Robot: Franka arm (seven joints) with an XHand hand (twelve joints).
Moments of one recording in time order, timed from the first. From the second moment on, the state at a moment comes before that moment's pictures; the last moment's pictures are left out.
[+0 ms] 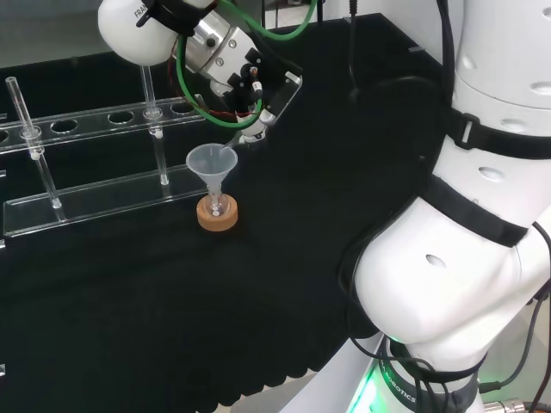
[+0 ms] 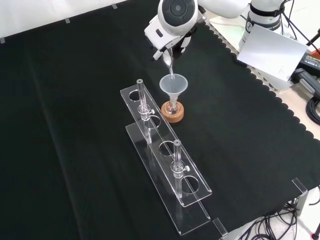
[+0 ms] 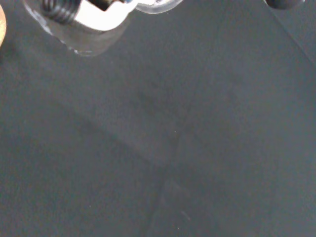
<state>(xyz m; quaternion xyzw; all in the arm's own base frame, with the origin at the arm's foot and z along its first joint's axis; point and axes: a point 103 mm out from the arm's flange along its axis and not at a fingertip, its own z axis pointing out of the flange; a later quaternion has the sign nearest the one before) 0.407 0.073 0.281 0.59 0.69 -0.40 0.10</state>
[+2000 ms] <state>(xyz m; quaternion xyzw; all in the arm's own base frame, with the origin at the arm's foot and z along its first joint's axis) 0.411 0.089 0.287 0.57 0.67 -0.45 0.15</state>
